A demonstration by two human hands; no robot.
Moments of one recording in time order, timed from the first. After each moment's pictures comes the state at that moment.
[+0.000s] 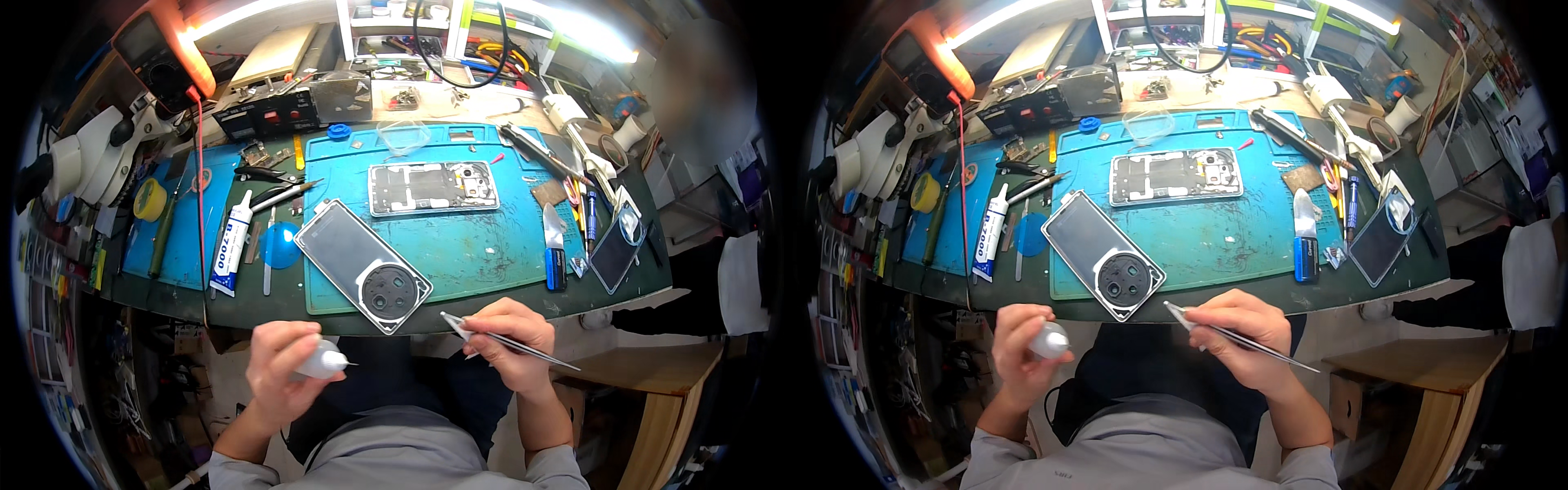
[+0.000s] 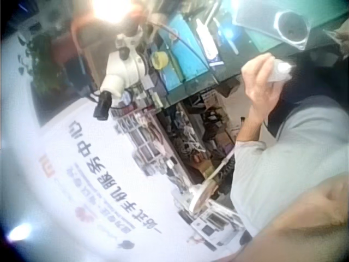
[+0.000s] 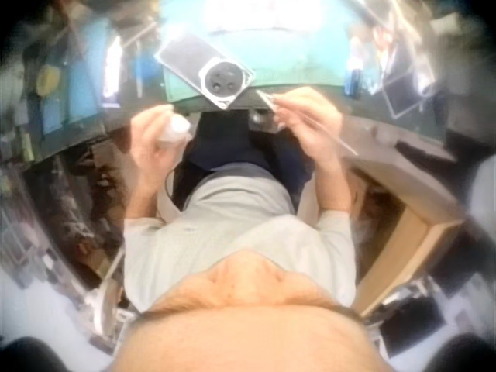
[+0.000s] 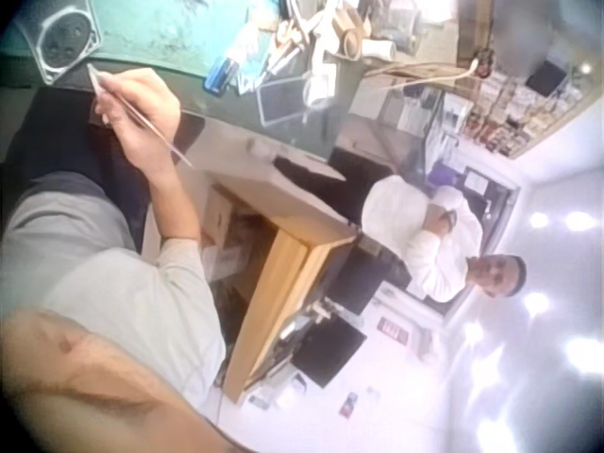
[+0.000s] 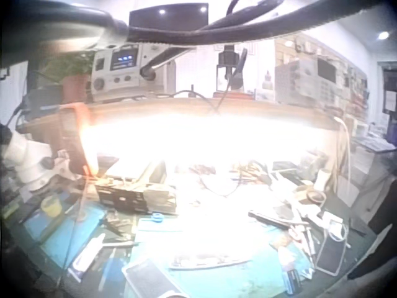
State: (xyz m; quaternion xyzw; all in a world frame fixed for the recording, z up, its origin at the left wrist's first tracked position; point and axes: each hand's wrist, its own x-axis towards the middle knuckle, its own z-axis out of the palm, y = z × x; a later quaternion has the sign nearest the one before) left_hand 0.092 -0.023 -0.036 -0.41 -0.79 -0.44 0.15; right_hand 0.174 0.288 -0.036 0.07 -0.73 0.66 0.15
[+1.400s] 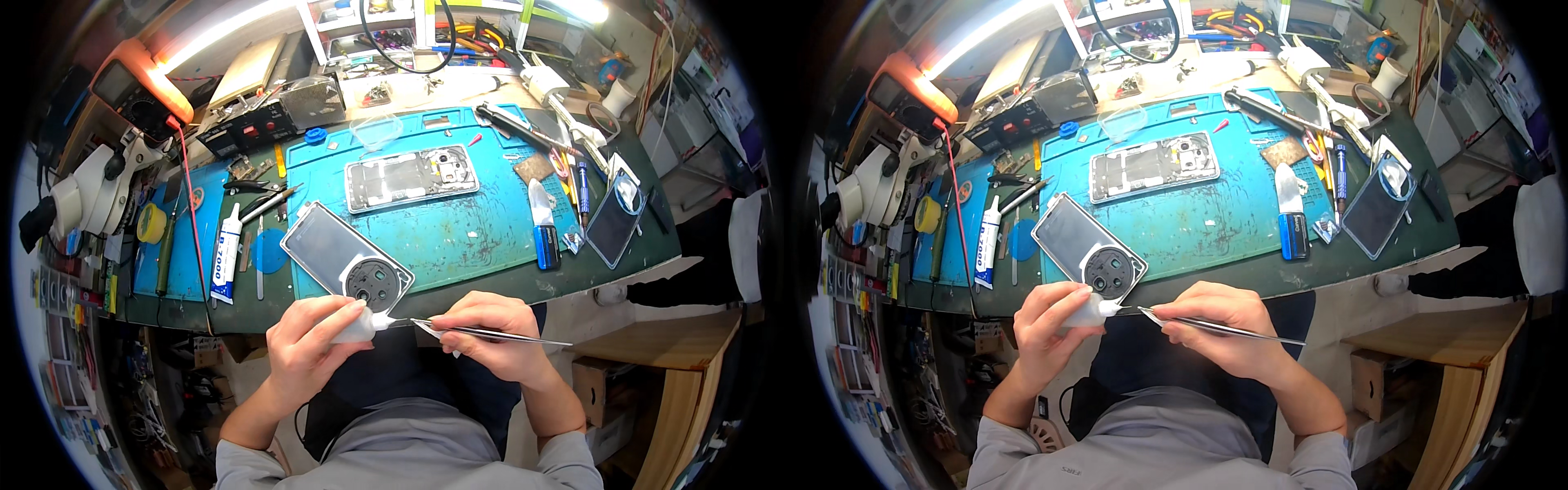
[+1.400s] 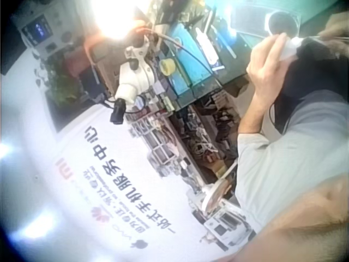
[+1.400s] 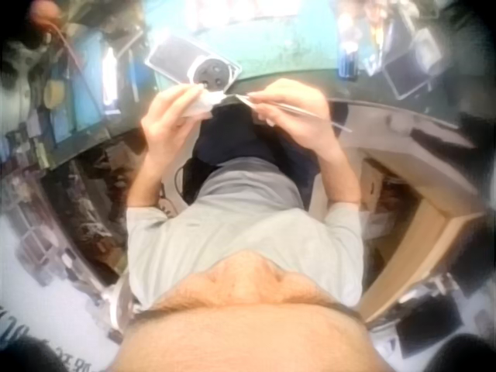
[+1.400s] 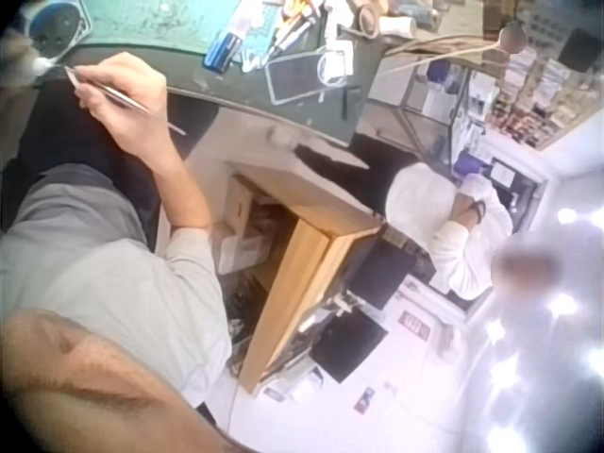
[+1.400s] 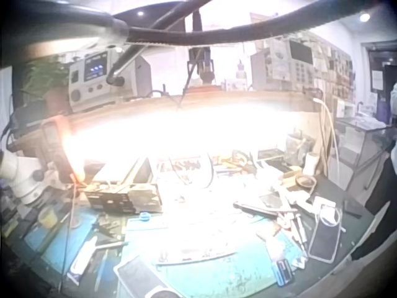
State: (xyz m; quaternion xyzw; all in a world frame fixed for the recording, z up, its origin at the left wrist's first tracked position) left_hand 0.071 0.031 -0.025 -0.45 -0.80 -0.38 0.13; right_hand 0.173 0.292 -0.040 0.09 -0.70 0.70 0.07
